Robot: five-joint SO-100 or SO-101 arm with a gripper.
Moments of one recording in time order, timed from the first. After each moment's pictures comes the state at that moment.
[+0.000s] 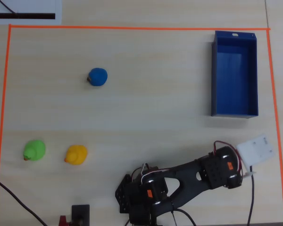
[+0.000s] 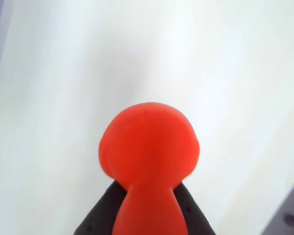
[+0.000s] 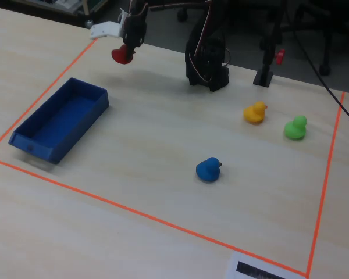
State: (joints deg) arm 76.7 117.1 117.9 63.5 -91.6
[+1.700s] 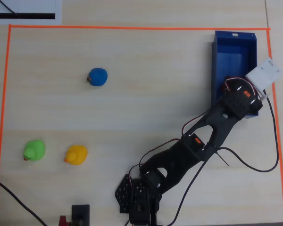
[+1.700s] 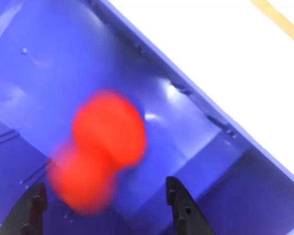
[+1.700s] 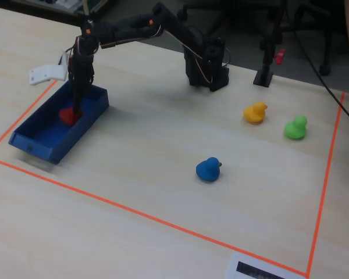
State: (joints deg) arm 52.2 54.1 49.7 63.5 -84.5
